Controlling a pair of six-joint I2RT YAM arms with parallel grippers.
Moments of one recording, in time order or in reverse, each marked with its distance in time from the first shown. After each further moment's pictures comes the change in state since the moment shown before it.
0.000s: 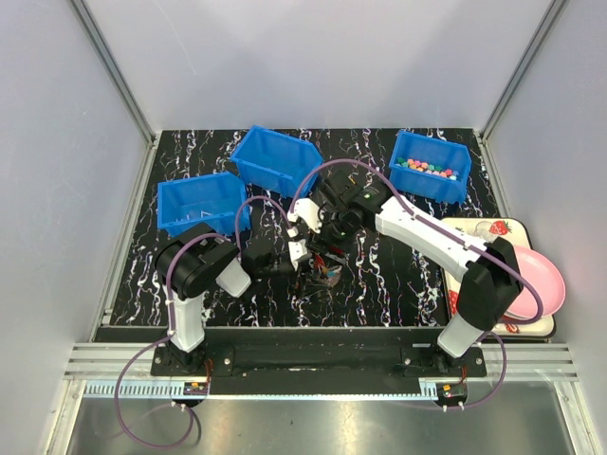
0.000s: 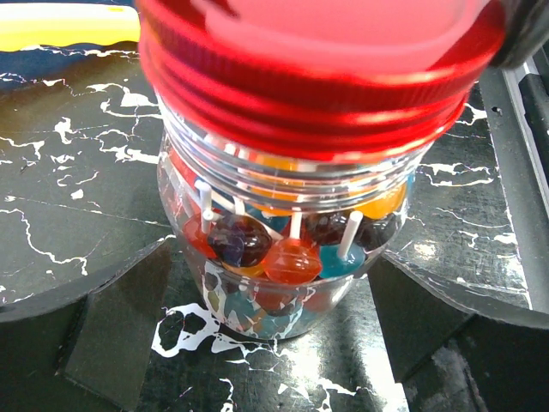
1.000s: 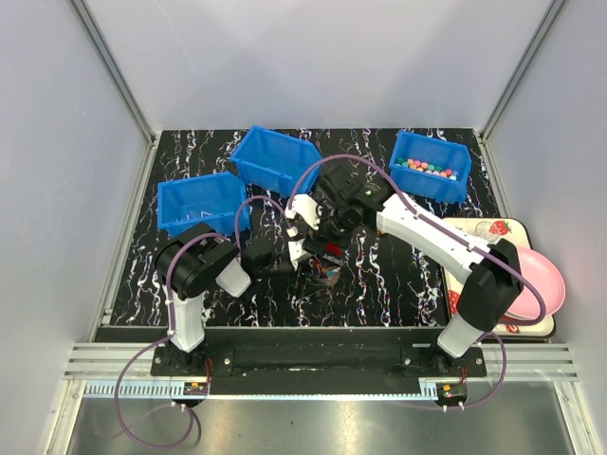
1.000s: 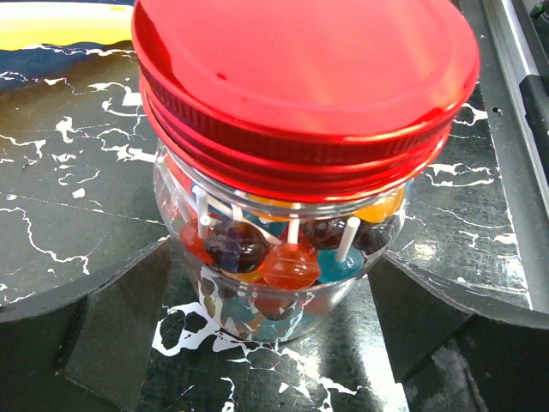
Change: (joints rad) left arm 0.002 0.000 0.000 0.000 0.001 -0.003; right arm 0.010 0.006 0.063 -0.029 -0.006 -0.014
